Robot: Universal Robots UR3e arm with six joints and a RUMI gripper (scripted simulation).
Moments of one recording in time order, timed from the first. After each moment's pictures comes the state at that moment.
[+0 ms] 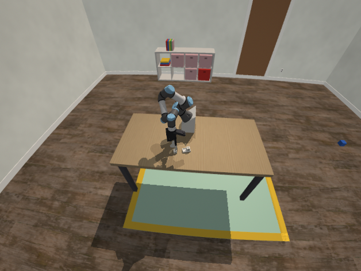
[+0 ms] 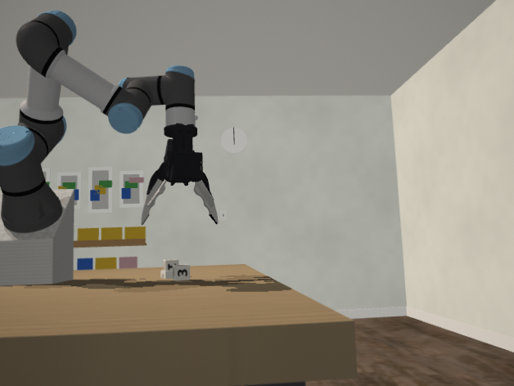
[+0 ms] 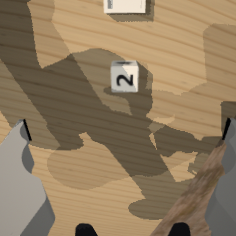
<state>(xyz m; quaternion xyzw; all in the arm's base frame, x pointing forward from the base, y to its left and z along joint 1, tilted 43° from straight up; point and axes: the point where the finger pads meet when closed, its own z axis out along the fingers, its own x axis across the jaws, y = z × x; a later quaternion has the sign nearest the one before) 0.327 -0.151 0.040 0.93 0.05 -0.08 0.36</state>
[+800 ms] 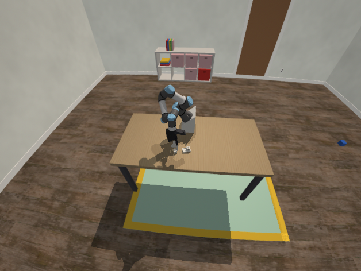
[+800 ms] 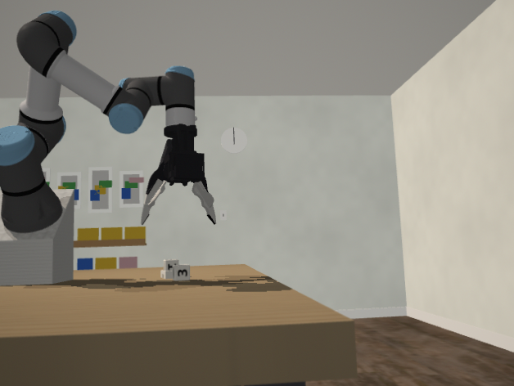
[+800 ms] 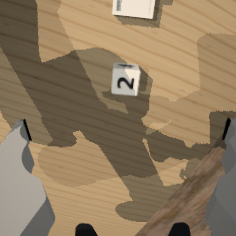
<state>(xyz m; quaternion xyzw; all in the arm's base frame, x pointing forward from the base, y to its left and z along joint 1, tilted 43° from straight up) 0.325 -0.149 0.038 0.93 0.10 -0.09 0.35</state>
